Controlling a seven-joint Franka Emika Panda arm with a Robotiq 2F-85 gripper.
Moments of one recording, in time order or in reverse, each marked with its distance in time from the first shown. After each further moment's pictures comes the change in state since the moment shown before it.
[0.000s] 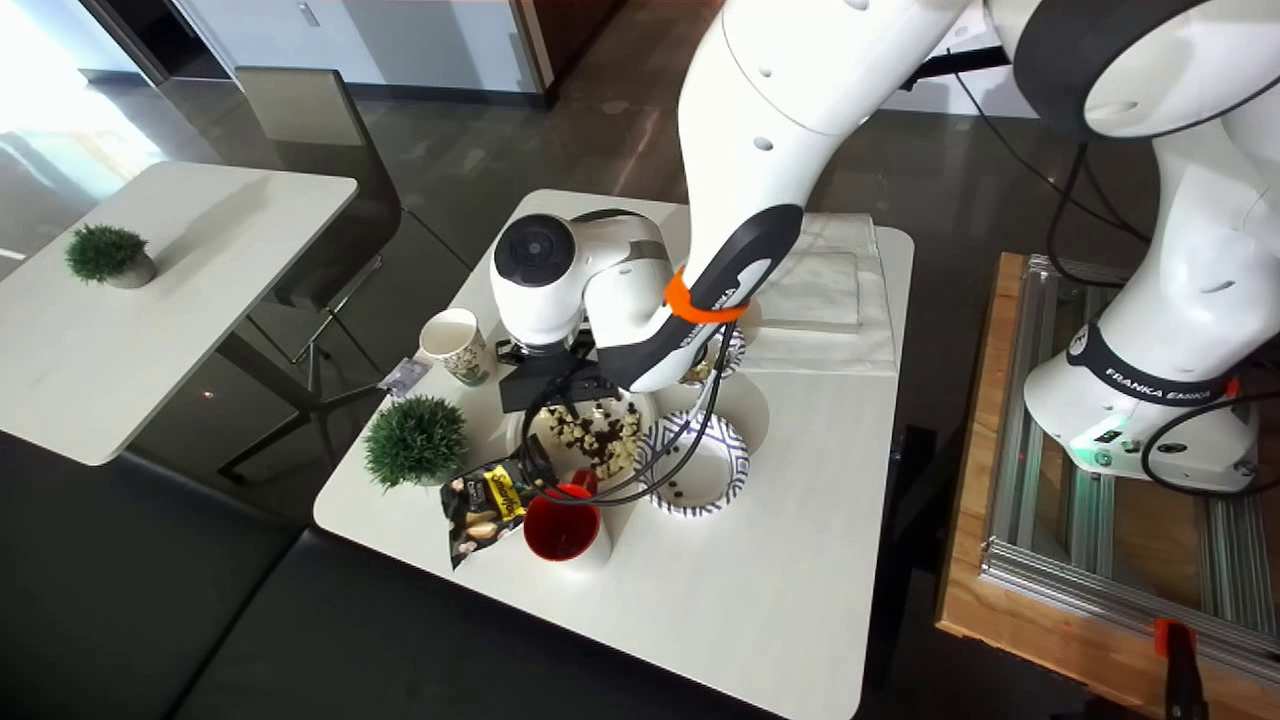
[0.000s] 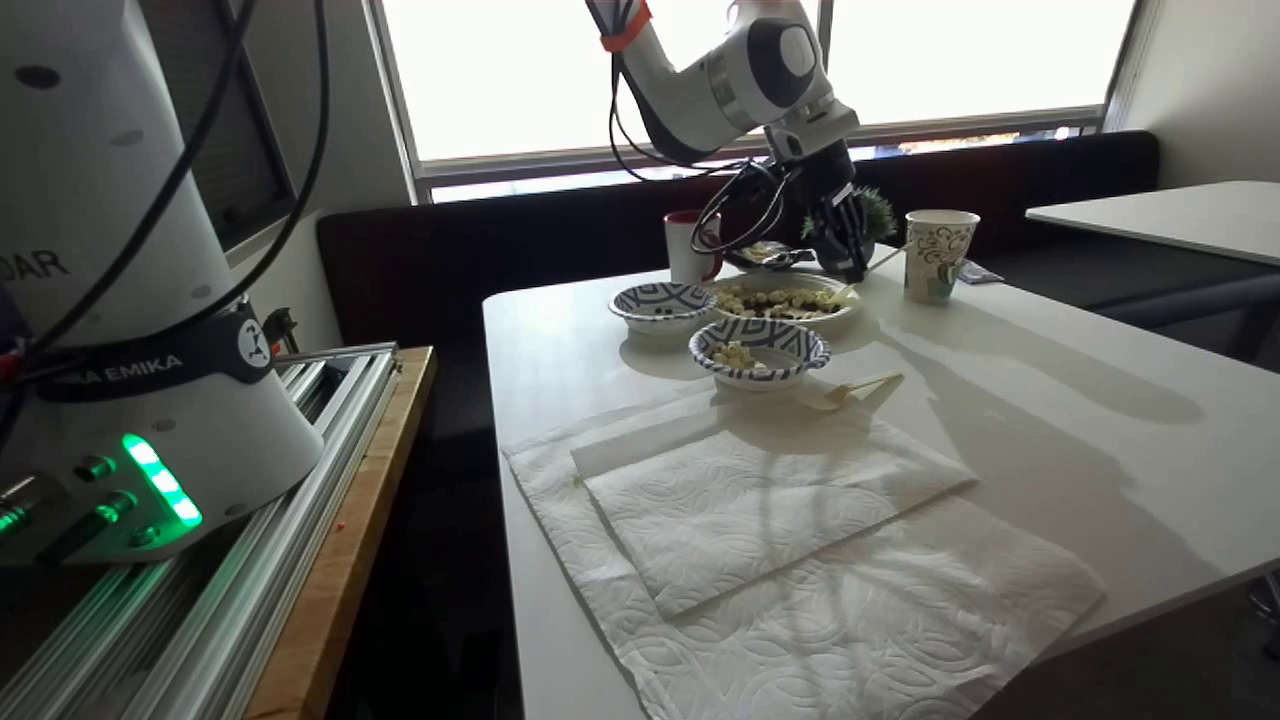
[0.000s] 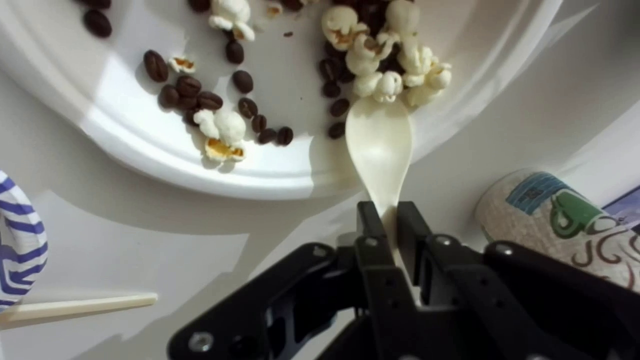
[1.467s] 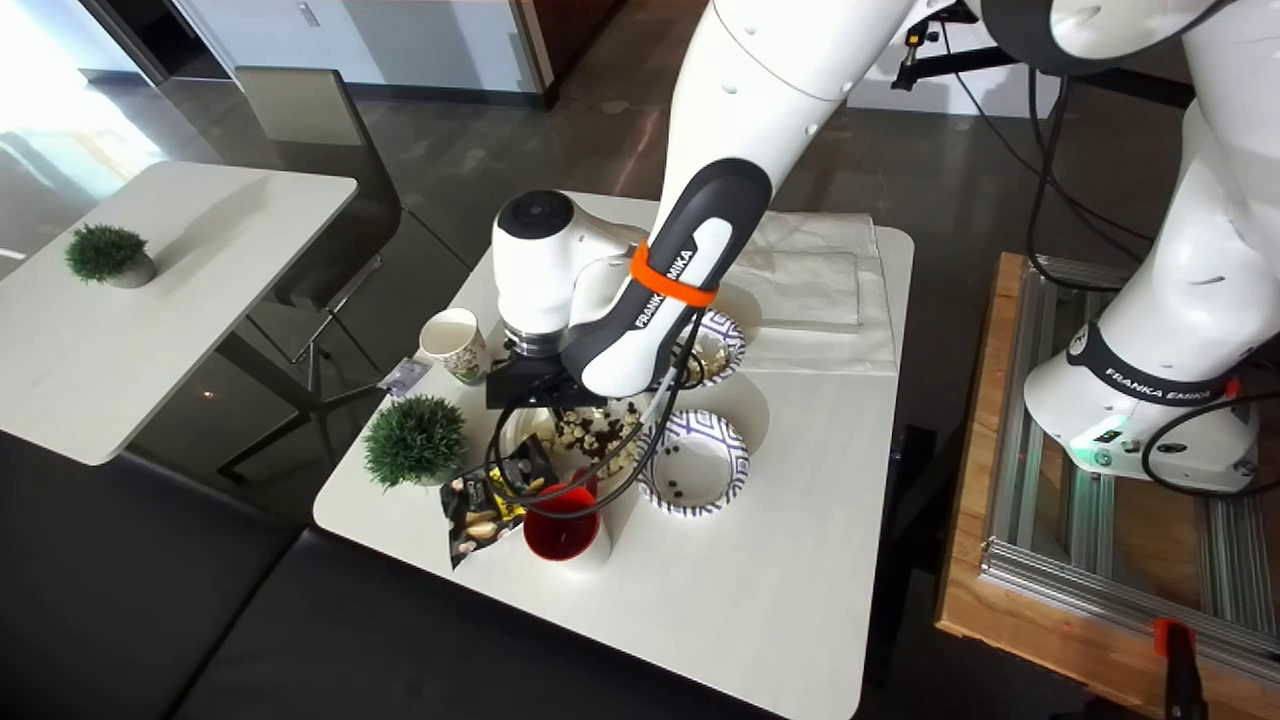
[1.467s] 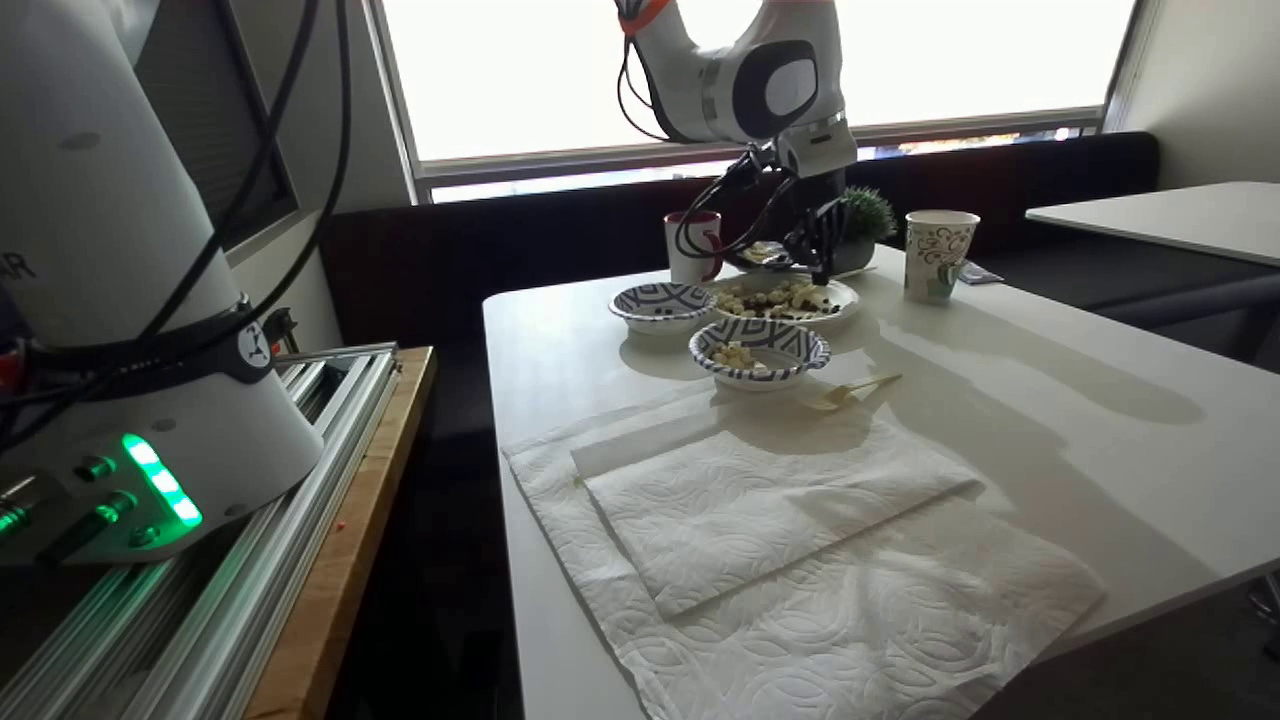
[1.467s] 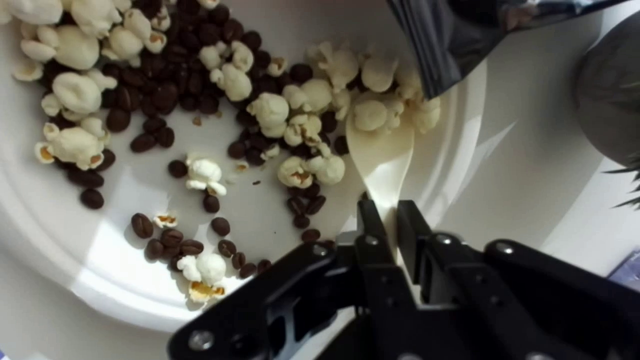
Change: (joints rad) arm -0.292 0.001 0.348 0.015 0.315 0.015 -0.261
